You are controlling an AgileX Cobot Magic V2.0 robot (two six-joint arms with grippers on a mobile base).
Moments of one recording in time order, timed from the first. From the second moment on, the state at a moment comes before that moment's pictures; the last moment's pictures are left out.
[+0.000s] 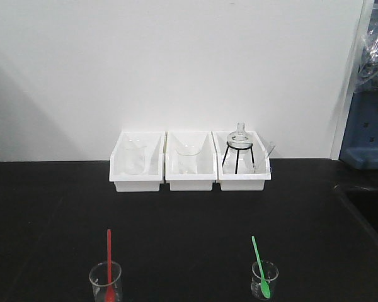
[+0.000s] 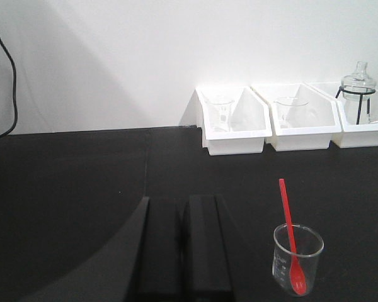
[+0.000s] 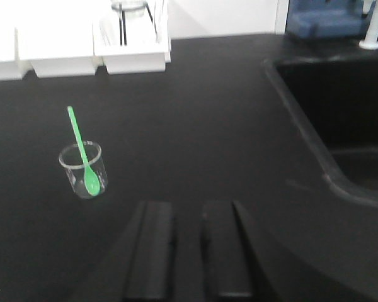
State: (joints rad) left arm -0.07 0.46 -0.32 0.16 0.03 -0.18; right arm 0.00 0.54 -0.25 0.01 0.15 0.05
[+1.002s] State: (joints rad) left arm -0.17 1.24 -0.53 0.45 -0.51 -0.48; right arm 0.00 1.25 -0.49 -0.58 -0.46 0.41
